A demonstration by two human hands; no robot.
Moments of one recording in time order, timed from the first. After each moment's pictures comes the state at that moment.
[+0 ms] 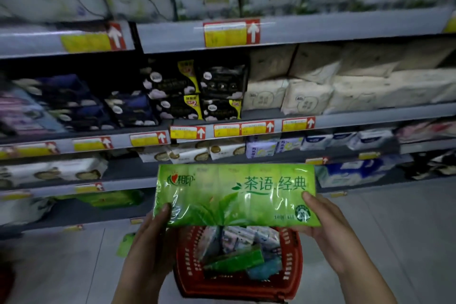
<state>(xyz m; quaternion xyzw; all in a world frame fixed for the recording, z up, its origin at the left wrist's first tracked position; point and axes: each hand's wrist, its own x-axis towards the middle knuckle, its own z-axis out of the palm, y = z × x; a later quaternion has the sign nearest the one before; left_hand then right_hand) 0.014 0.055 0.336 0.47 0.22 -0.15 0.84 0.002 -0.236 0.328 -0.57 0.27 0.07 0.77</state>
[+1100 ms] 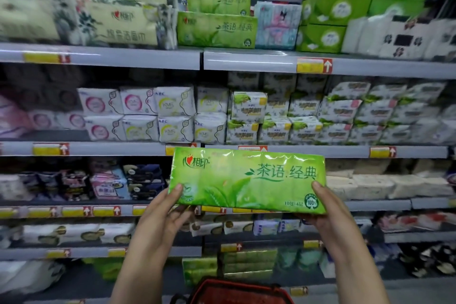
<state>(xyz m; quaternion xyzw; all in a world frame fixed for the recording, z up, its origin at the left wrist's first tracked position) 0.007 0.119 0.553 0.44 0.13 -0.02 0.89 -0.009 -0.185 0.562 -0.59 0.10 -0.08 0.80</state>
